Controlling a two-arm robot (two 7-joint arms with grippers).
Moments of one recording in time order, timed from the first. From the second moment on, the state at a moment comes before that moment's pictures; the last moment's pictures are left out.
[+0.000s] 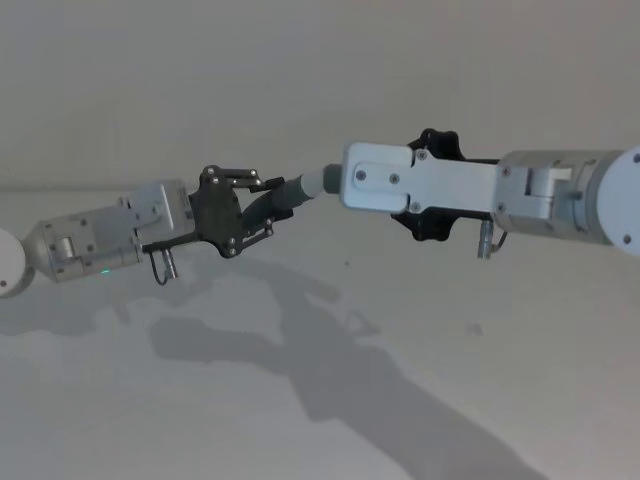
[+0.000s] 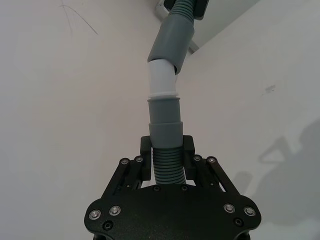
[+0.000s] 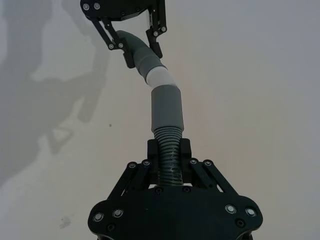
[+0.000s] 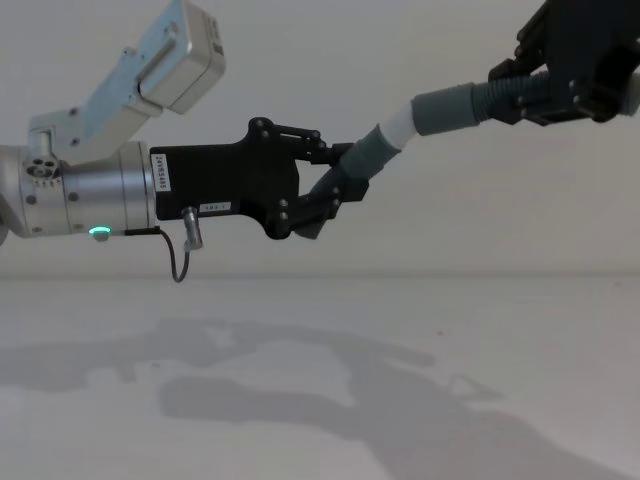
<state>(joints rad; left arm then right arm) -0.84 0.30 0.63 -0.86 -0.12 -0.74 -0.81 0.68 0.65 -0.62 -1.97 -0.49 0.55 0.90</state>
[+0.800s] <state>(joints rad) -0.84 0.30 0.63 -0.86 -0.12 -0.74 -0.81 0.75 0.65 -0.67 -1.95 -0.55 0.59 0.97</state>
